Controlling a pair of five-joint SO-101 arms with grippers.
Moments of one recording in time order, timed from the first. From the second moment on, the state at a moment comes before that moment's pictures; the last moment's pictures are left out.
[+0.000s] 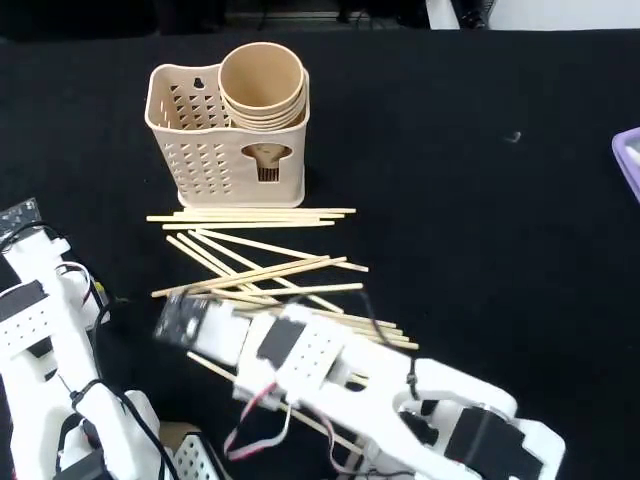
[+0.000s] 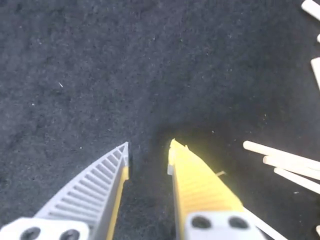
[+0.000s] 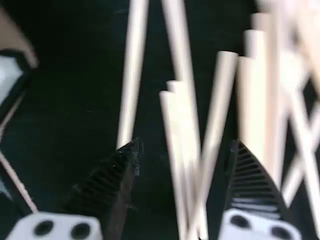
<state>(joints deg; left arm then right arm) -38.1 -38.8 59.7 55.8 -6.1 -61.2 -20.2 54.5 55.1 12.1</state>
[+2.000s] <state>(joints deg) -38.1 -38.8 59.7 55.8 -6.1 -45.6 -35.2 42.8 61.1 11.5</state>
